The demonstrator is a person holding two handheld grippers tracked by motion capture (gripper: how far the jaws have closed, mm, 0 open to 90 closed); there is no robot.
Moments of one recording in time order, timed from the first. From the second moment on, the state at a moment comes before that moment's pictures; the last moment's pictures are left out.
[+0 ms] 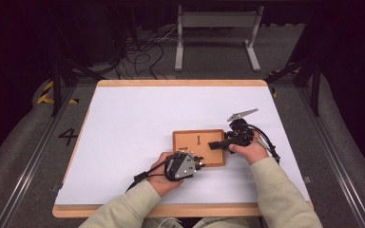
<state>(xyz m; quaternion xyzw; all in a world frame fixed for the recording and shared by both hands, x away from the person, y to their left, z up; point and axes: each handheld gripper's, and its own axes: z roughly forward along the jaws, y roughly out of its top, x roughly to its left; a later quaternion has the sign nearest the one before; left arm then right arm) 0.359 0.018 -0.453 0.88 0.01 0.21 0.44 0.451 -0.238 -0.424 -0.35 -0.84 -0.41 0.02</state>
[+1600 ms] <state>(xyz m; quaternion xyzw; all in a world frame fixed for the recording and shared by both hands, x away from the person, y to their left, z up) 0.361 0.151 -0.438 0.82 0.19 0.14 0.52 0.347 -0.239 -0.380 -0.18 -0.91 -0.35 -0.13</state>
